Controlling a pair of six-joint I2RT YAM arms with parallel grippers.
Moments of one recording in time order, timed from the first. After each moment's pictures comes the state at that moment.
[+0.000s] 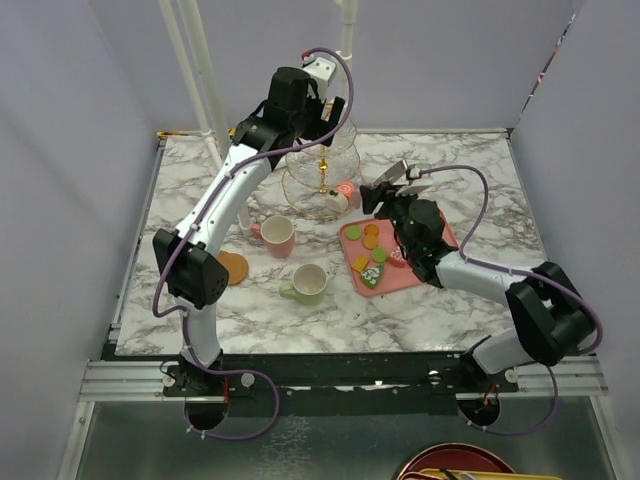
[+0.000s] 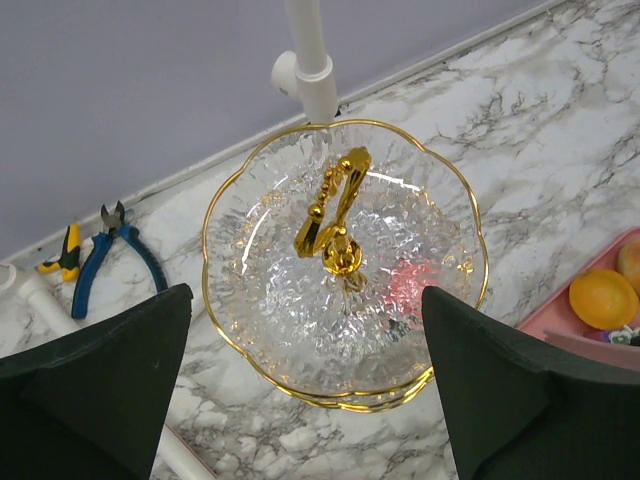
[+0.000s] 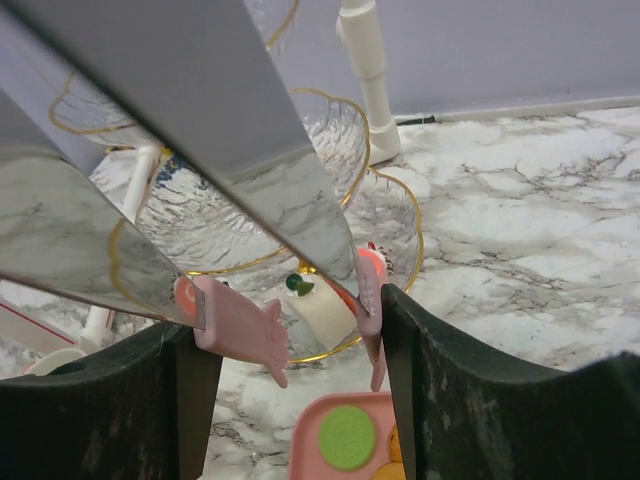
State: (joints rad) left arm -0.49 1.90 2.09 -0.59 -0.10 0.06; right arm 0.59 1.49 0.69 0.81 0.28 0.29
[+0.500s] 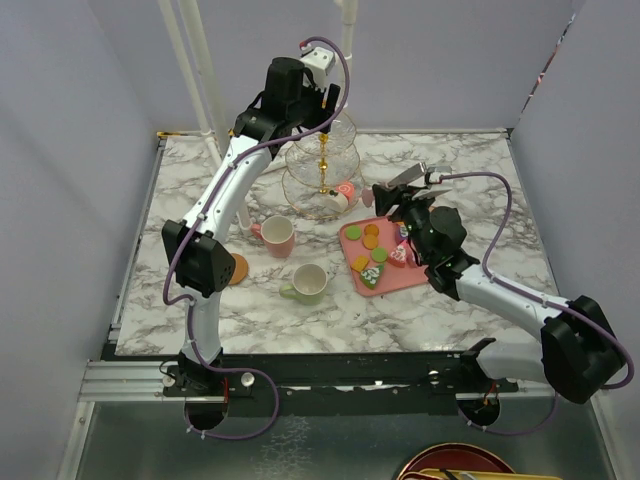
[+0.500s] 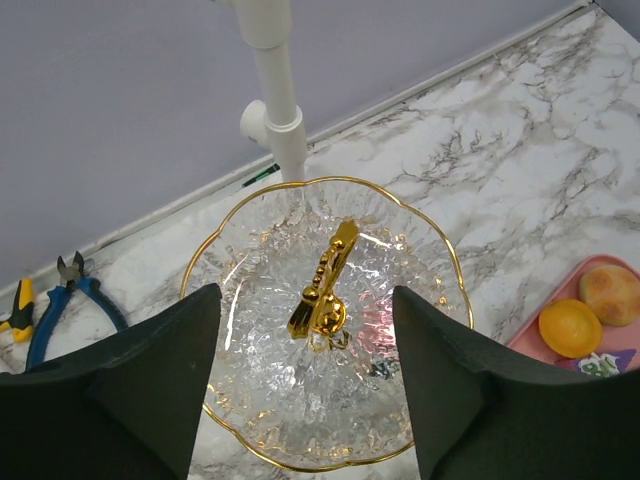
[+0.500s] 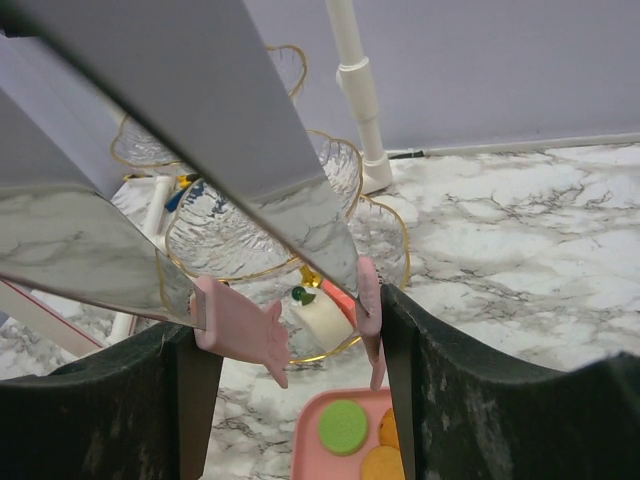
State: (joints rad) left arm -0.44 2.02 2.24 -0.55 0.05 0.05; right arm 0.59 1.25 0.64 0.71 0.28 0.27
